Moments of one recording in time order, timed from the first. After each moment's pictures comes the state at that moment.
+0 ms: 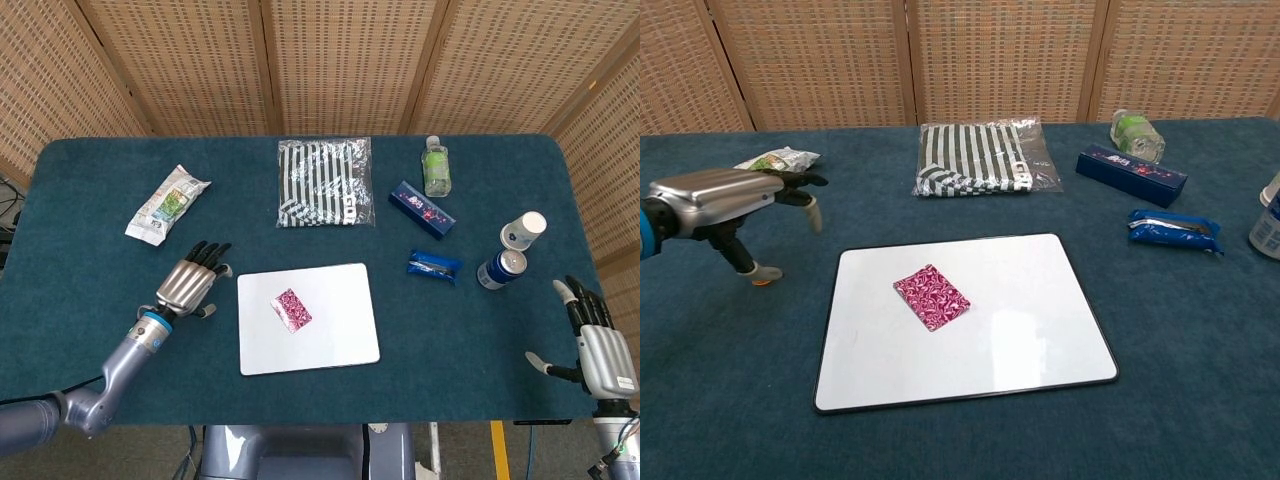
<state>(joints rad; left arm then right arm) -0.68 -1.49 -0.06 -1.37 1.24 0.92 0.27 0.08 -1.10 0.09 -1.66 -1.45 1.43 0.21</state>
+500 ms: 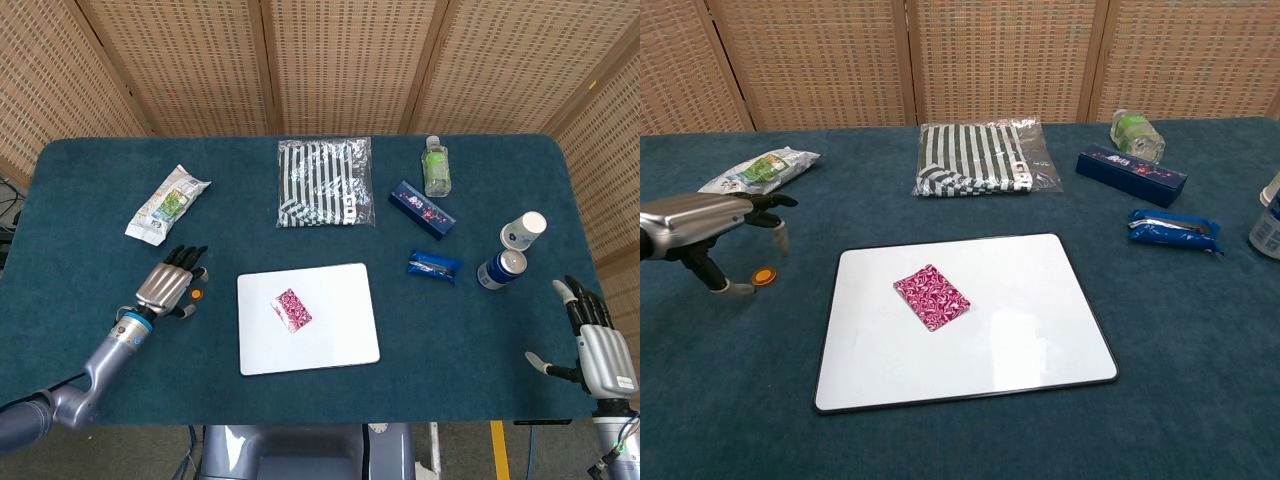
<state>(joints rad) -0.65 -1.55 -0.02 -1.14 1.35 0.91 0.04 0.09 -1.09 0.09 -1.66 -1.45 1.43 0.21</state>
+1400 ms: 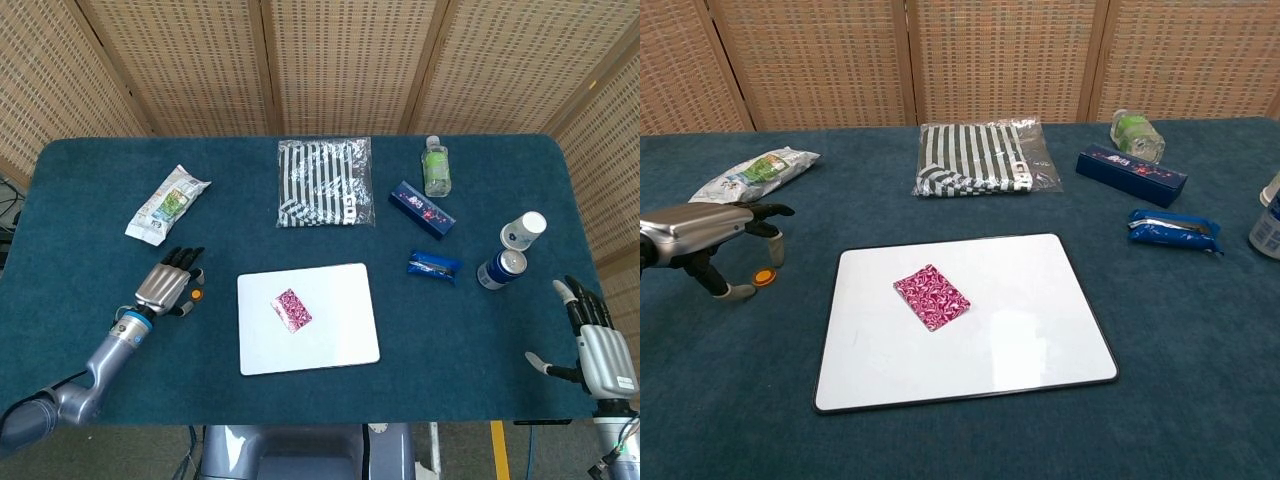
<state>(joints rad) -0.64 -1.59 -0.03 -1.06 1.35 0.86 0.03 0.09 -1.09 0.09 -1.66 -1.45 1.43 0.22</state>
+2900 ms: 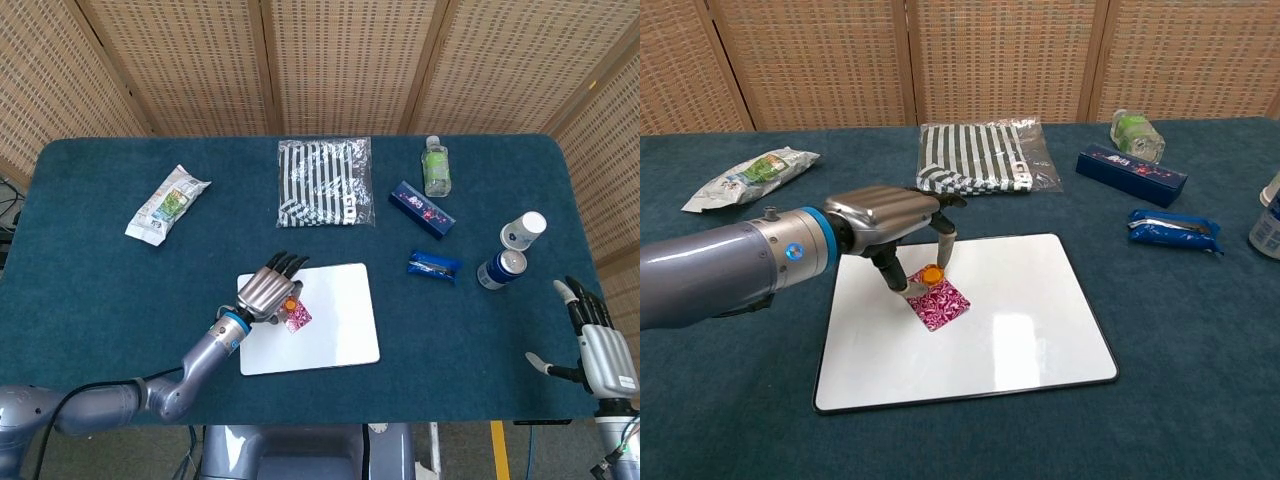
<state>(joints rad) -0.89 -1.77 -0.19 -1.33 1.06 0.80 0.54 0.09 -1.08 0.08 -1.66 -1.45 1.41 0.26</state>
